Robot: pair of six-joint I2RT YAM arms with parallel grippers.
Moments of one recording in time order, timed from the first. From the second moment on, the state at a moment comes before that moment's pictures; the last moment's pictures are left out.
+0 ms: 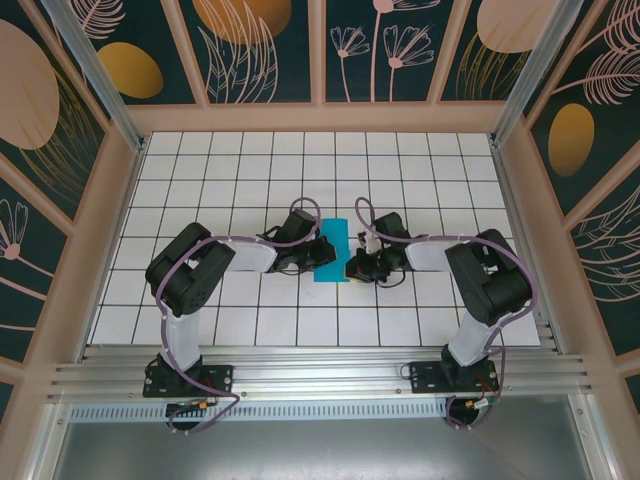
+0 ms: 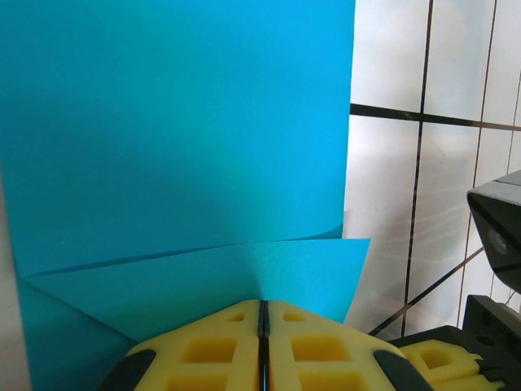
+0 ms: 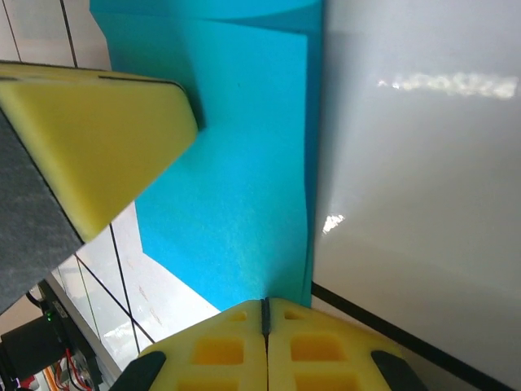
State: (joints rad) left arm -0.69 1.95 0.97 0.15 0.35 -0.94; right arm 0.48 1.72 0.74 -0.13 -0.65 0.60
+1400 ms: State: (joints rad) left arm -0.70 1.90 1.02 0.06 0.26 -0.90; right arm 0.40 1.78 0.83 -0.08 -0.65 0.63
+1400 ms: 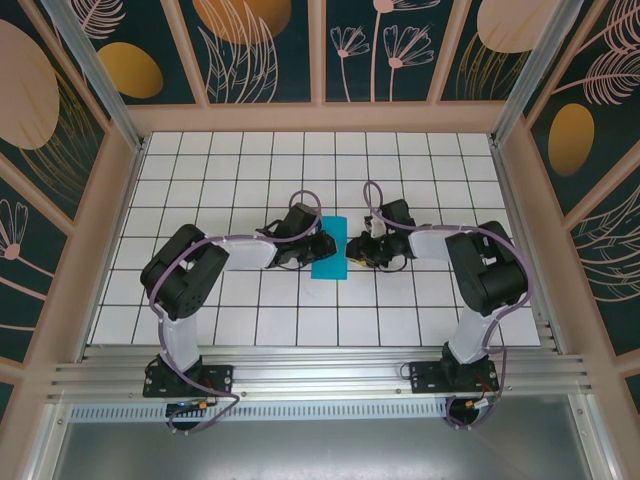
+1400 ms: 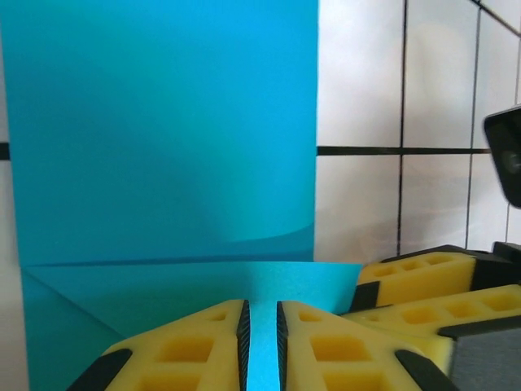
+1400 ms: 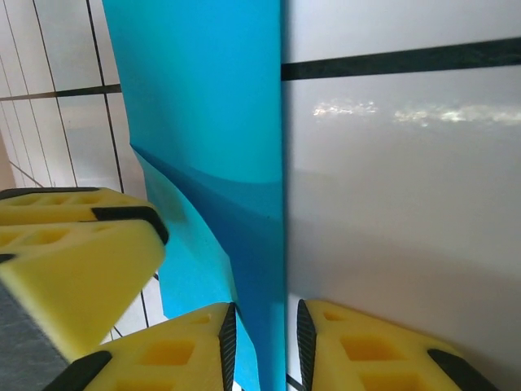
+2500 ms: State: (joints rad) left arm -0.69 1.91 1.02 -0.04 0.15 -0.86; right arm 0.42 1.84 0.89 -0.07 -0.63 0.68
